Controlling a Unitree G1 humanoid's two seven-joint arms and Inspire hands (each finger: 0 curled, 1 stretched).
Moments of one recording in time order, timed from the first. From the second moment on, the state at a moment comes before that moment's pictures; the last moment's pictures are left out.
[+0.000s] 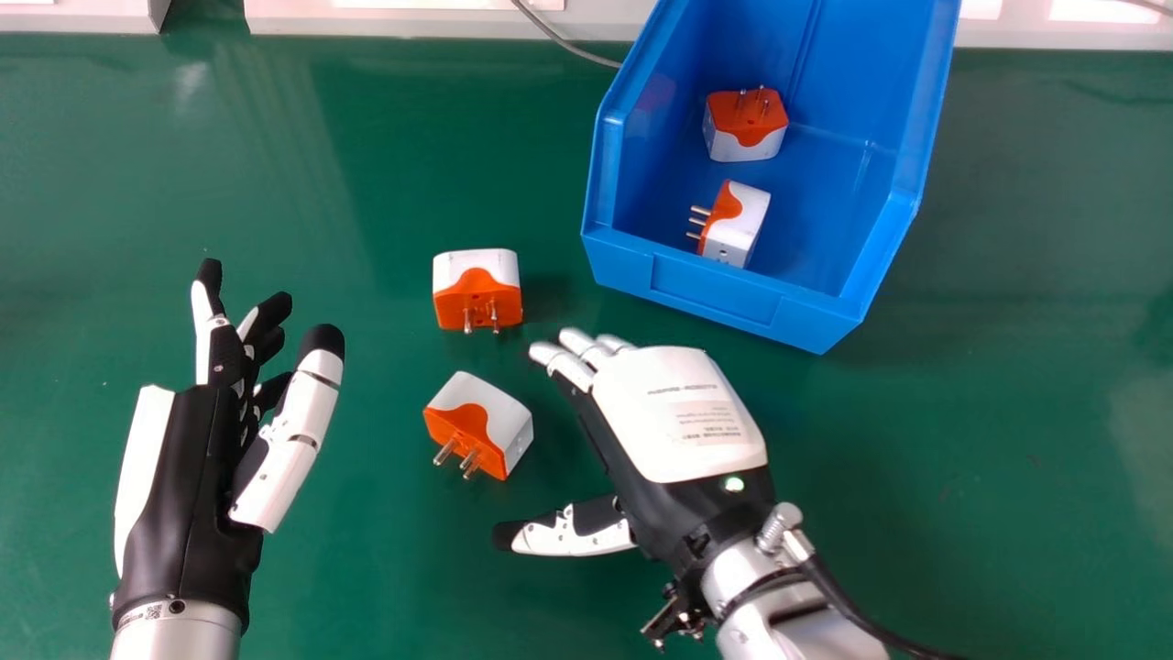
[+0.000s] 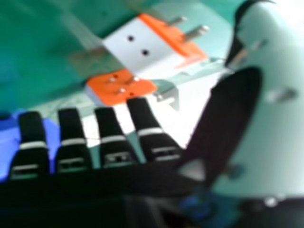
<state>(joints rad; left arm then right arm) 0.44 0.11 0.11 -0.53 0.14 0.14 -0.03 -0.06 -0.12 0.66 0.04 -1.07 0.23 -0.10</state>
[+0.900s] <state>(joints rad) 0.46 0.10 0.10 -0.54 0.15 0.14 -0.02 -0.31 -0.03 0.70 0.39 -1.07 0.24 -0.15</state>
